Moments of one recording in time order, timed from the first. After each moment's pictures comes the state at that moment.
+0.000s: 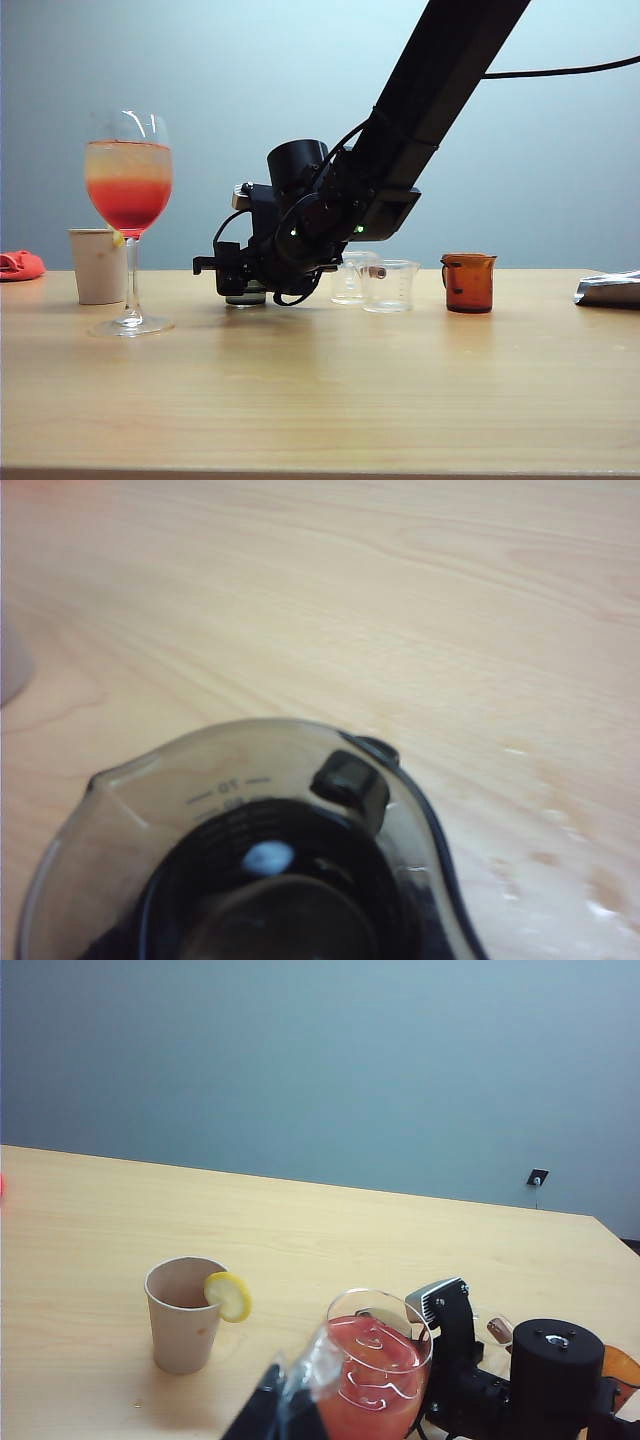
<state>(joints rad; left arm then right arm) 0.03 0.48 0.62 -0.14 0.25 -0.17 0.66 2.44 1.66 0.48 0.05 0.10</state>
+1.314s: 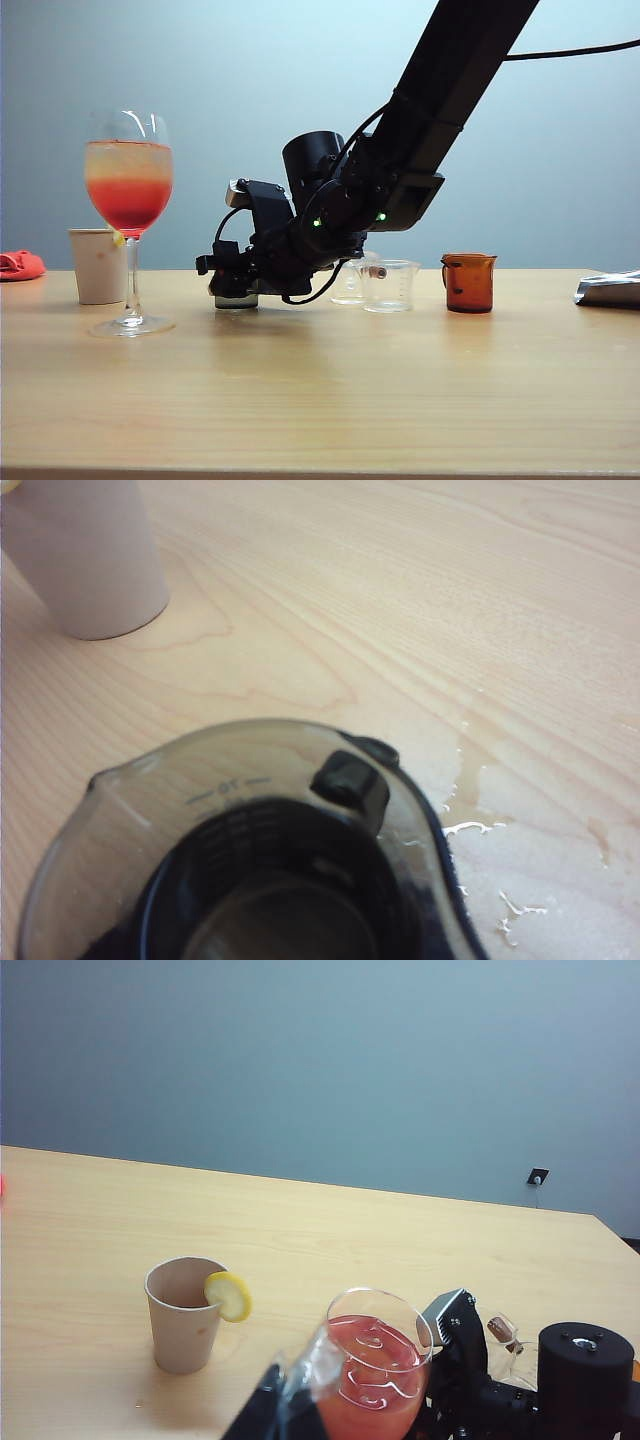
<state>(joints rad) 0.03 0.48 0.62 -0.14 0.25 -0.17 0.65 2.36 1.54 0.48 -0.13 0.03</state>
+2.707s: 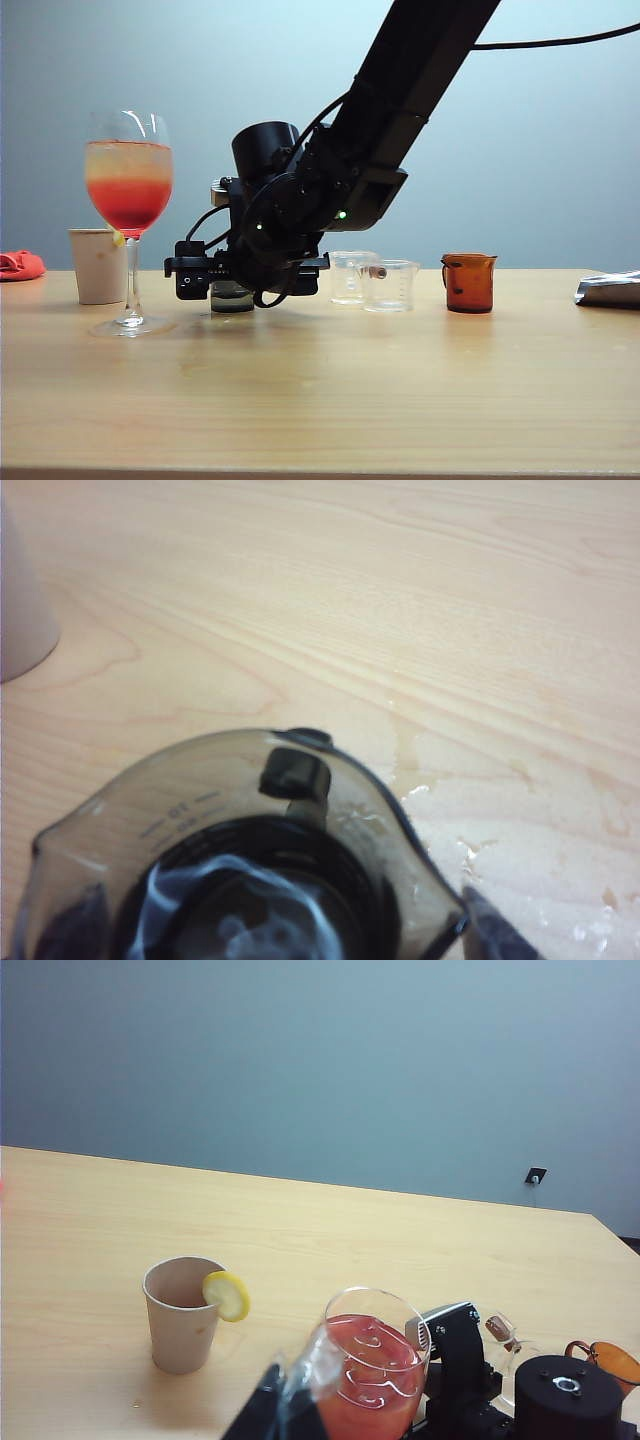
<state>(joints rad) 0.03 0.48 0.62 -0.14 0.25 -0.17 0.75 2.36 1.54 0.48 0.27 0.14</state>
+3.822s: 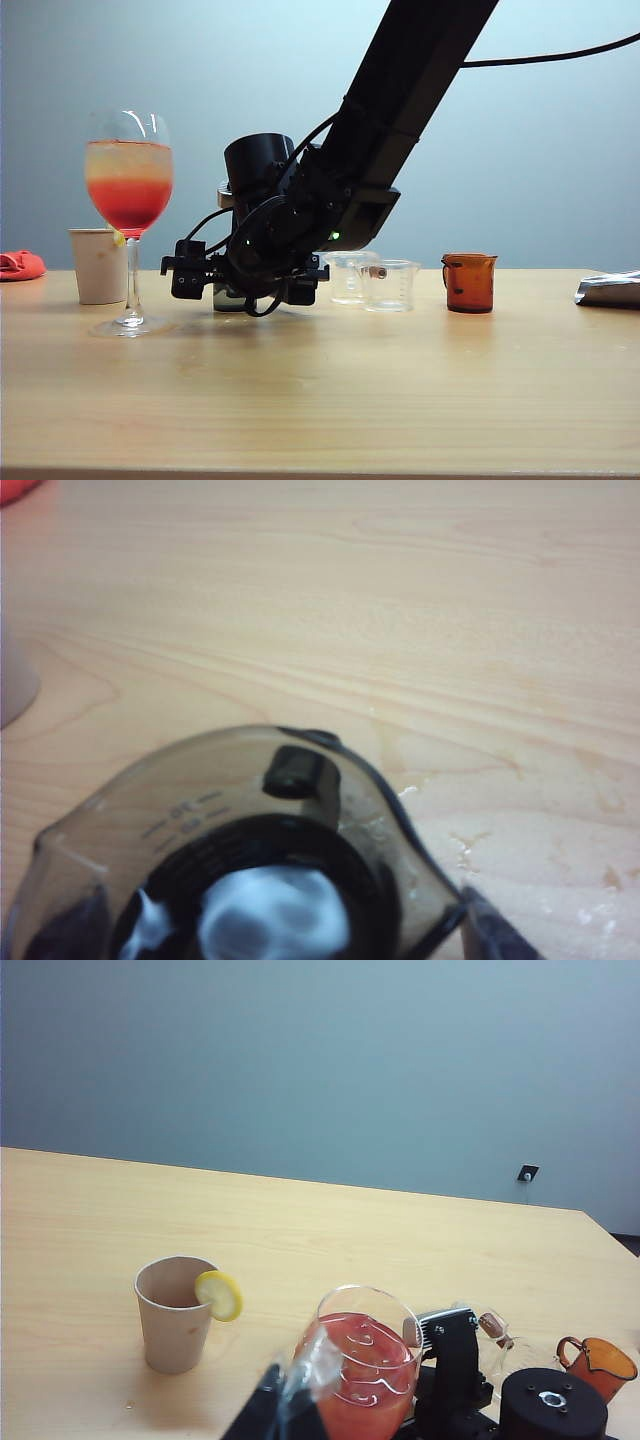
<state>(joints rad) 0.03 0.48 0.62 -0.14 0.27 -0.17 0.77 2.40 1.54 0.58 0.35 0.24</state>
